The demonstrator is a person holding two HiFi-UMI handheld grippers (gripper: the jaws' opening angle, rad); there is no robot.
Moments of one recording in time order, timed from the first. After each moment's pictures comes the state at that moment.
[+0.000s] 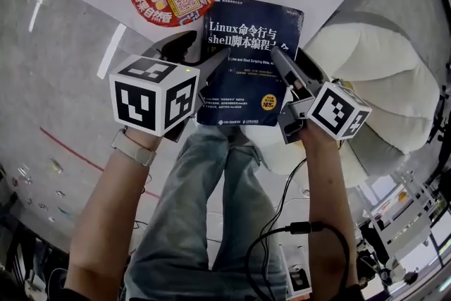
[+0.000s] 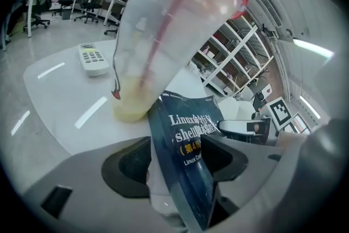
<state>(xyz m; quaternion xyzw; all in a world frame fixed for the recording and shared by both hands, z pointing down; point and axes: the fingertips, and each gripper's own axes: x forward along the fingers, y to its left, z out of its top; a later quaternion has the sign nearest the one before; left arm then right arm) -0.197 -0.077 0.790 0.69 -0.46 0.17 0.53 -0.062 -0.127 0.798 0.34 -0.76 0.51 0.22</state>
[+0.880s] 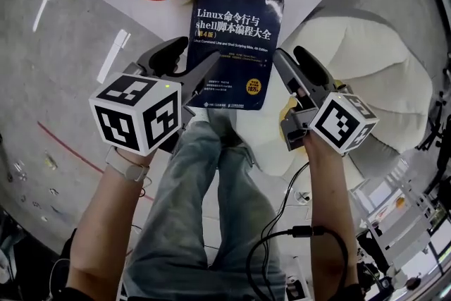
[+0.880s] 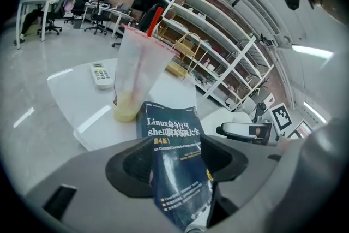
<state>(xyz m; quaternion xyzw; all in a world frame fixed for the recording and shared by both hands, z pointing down) -0.179 -0.054 0.727 0.68 -0.52 0.13 0.50 -0.035 -0.119 0.731 0.31 -0.81 0.46 0.21</state>
